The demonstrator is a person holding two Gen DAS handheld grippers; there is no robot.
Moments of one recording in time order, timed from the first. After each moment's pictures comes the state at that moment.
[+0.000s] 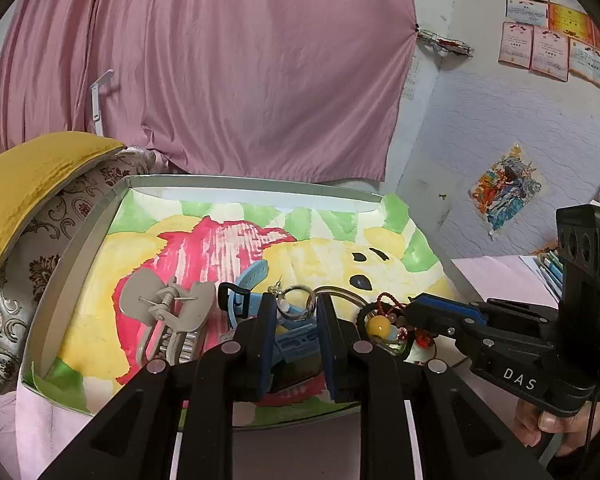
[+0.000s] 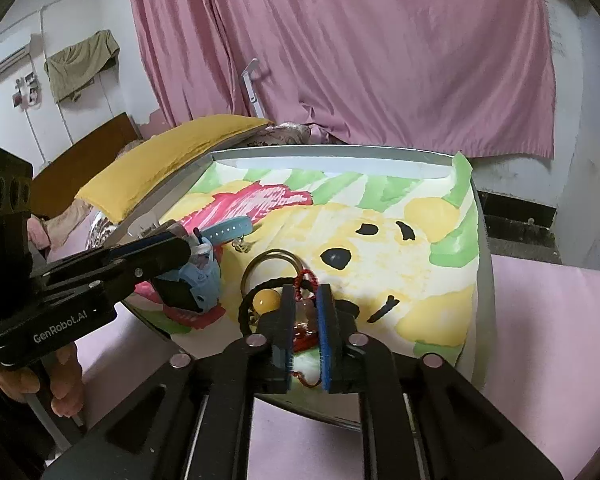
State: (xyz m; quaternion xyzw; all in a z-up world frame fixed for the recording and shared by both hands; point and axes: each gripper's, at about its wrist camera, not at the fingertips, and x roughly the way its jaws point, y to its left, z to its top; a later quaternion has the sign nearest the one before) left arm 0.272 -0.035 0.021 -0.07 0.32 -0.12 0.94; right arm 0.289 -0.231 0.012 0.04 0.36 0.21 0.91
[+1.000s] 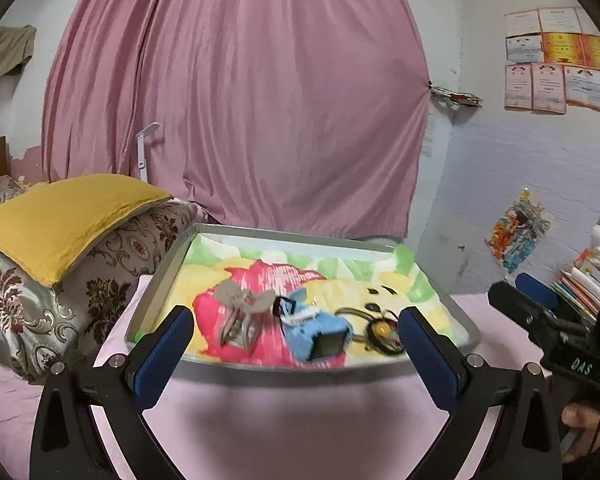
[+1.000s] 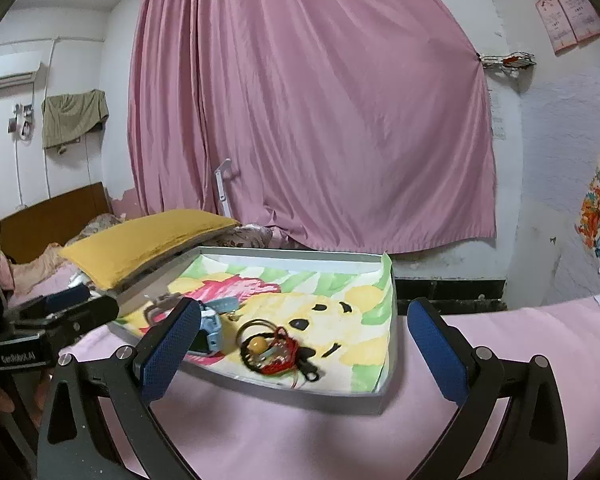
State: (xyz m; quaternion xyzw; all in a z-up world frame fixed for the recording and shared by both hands) left arm 0.179 -0.008 0.052 -0.08 0.21 -0.06 0.97; right arm 0.191 -0.257 0.067 0.03 0.17 0.12 0.98
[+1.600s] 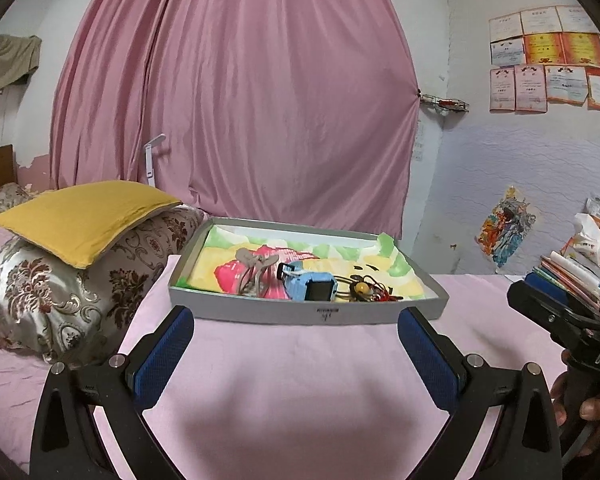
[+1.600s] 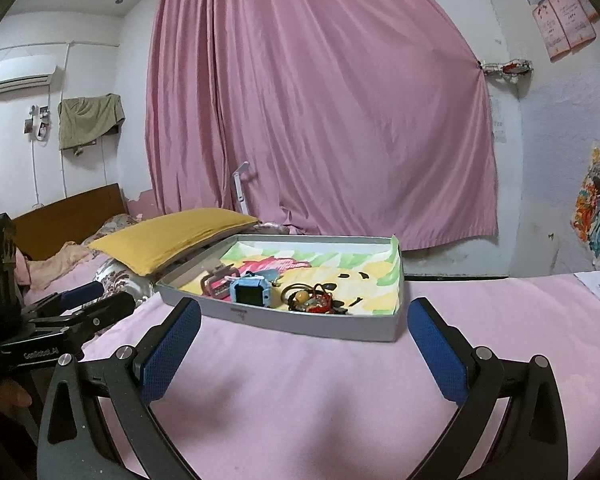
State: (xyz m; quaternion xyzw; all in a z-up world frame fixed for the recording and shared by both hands) left arm 0.091 -0.002 0.049 -0.07 0.19 -0.05 0.98; right arm 0.088 -0.255 0.066 0.03 0.16 0.14 0.98
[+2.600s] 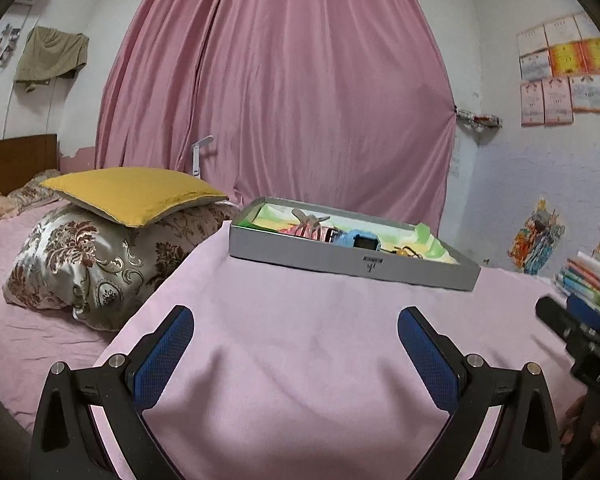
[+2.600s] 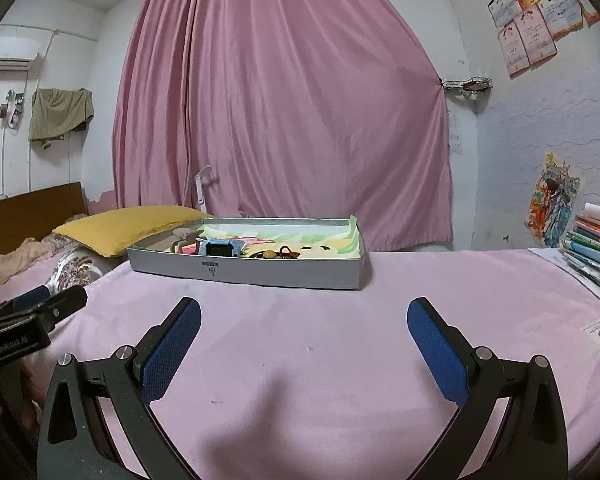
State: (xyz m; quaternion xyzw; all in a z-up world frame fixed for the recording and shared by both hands) left arm 0.037 0.010 -0.010 -0.10 0.16 0.02 0.98; right arm 0.035 -0.250 0.014 0.01 0.13 0.05 0.99
